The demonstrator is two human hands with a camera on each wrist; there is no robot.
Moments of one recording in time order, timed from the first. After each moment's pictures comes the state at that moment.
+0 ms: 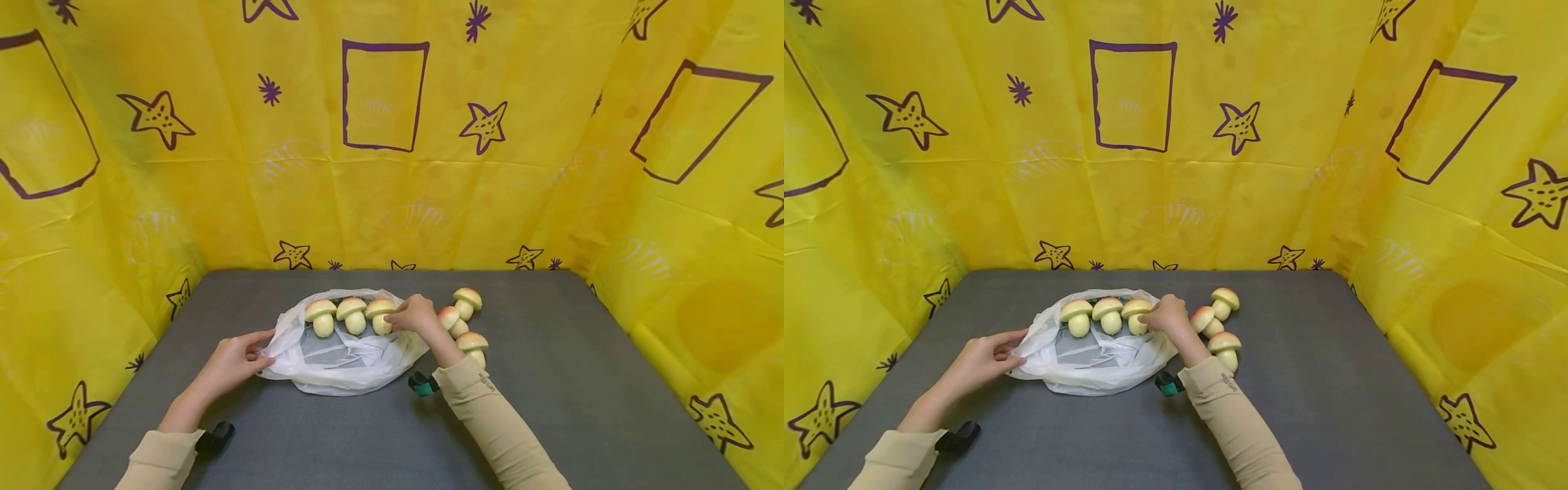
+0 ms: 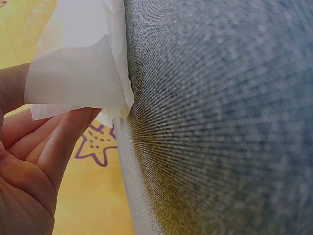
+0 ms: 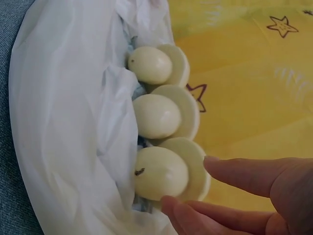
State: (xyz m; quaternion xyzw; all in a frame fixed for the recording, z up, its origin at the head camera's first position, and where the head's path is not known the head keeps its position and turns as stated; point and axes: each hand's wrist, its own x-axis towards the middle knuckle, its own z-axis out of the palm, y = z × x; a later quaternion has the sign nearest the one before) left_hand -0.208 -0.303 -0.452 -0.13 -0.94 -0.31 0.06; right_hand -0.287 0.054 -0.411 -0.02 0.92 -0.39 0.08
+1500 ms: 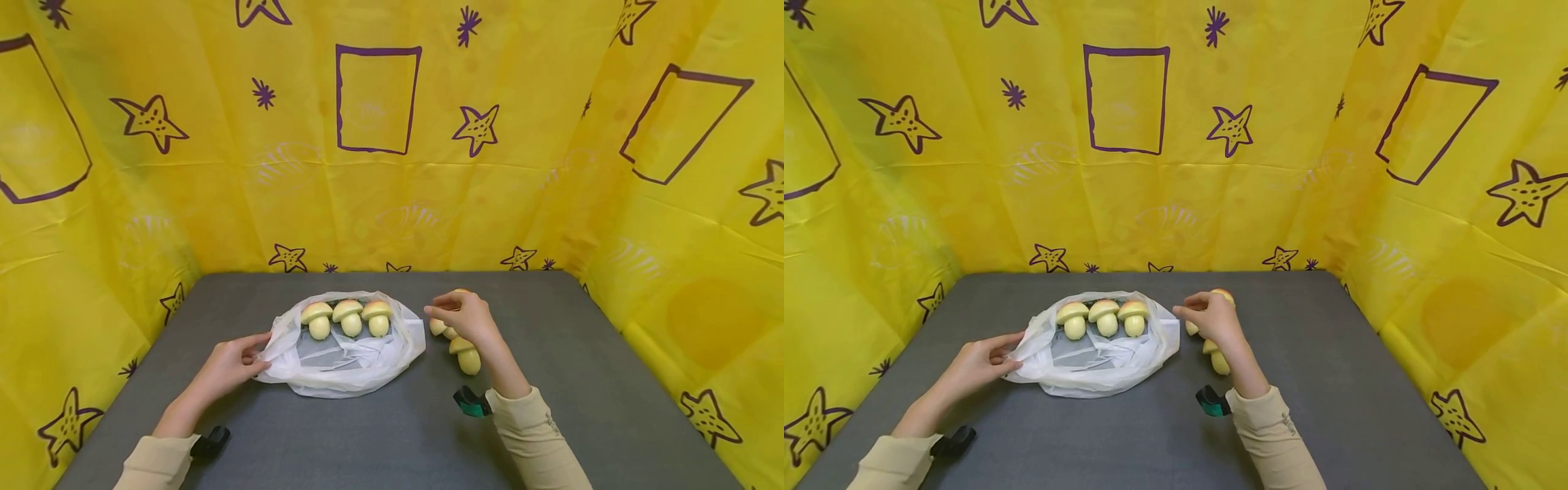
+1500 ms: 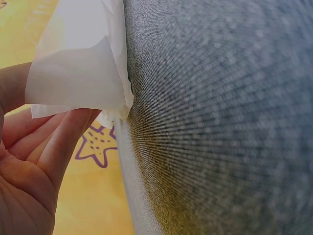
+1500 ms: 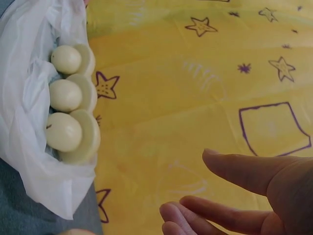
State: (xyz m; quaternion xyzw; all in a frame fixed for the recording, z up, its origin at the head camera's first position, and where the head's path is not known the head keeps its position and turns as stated) left_hand -0.207 -0.300 -0.449 -0.13 -0.94 -0.31 0.05; right_hand -0.234 0.137 -0.362 -0.04 0.91 -0.42 0.00
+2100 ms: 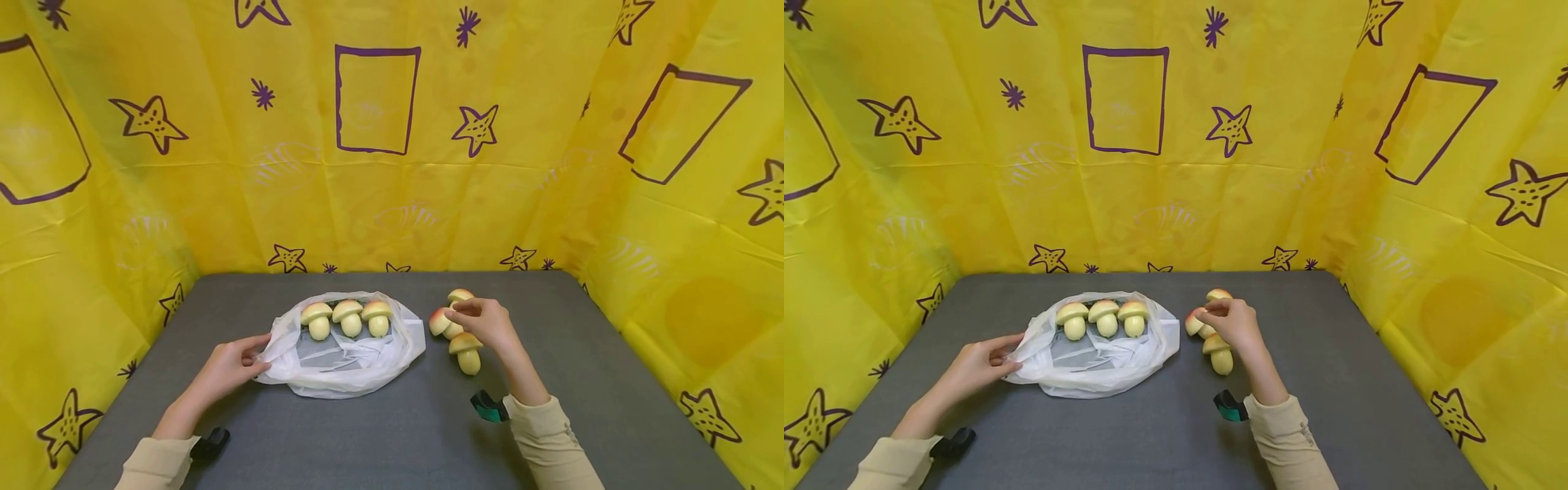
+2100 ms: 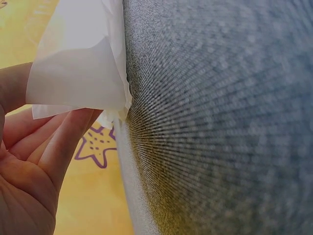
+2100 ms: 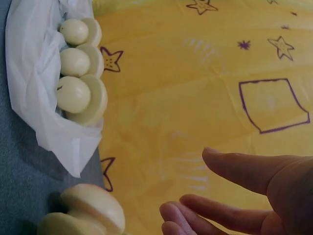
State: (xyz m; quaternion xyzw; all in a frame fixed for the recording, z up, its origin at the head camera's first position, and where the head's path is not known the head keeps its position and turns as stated) left_hand -0.207 -0.301 -0.451 -0.13 -0.94 -0.31 0.05; right_hand -0.230 0.167 -0.371 0.00 0.91 -0.42 0.00
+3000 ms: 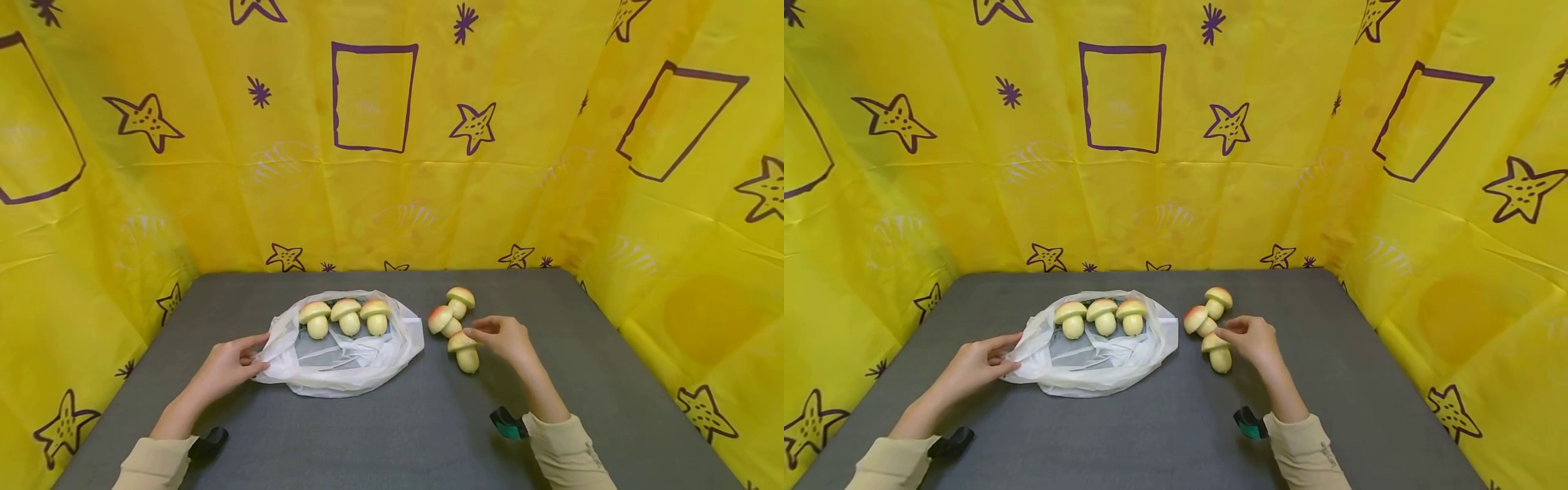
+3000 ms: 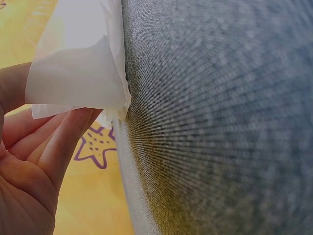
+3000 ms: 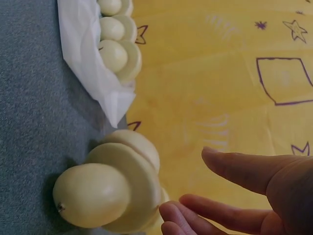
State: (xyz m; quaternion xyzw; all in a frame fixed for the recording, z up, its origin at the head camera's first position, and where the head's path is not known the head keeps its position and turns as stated) left_hand -0.208 -0.302 -0.452 -0.14 -0.94 -0.31 0.05; right_hand -0.214 0.201 -0.397 0.02 0.92 -0.38 0.00
